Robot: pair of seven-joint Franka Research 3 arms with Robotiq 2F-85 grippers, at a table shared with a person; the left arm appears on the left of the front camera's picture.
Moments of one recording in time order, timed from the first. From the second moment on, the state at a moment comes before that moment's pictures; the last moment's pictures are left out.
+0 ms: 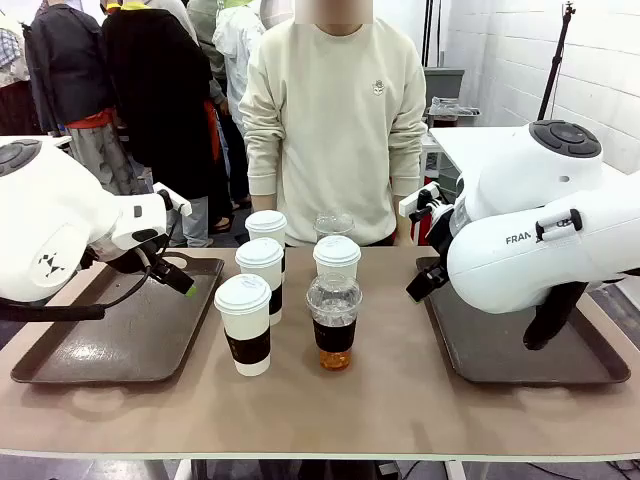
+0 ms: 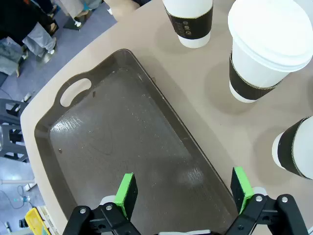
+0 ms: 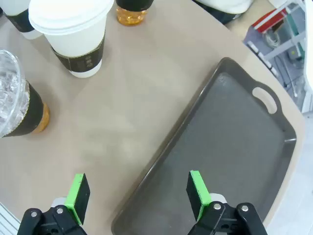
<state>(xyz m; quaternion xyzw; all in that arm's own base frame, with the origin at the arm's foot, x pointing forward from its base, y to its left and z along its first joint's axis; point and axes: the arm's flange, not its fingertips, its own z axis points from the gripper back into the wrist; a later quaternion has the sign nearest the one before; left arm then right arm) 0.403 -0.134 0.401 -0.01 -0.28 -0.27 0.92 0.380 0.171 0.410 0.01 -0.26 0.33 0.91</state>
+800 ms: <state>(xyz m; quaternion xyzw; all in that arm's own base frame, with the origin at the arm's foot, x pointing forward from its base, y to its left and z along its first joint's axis) 0.403 -0.134 0.401 -0.01 -0.28 -0.27 0.92 0.380 0.171 0.410 0.01 -0.26 0.33 0.91</state>
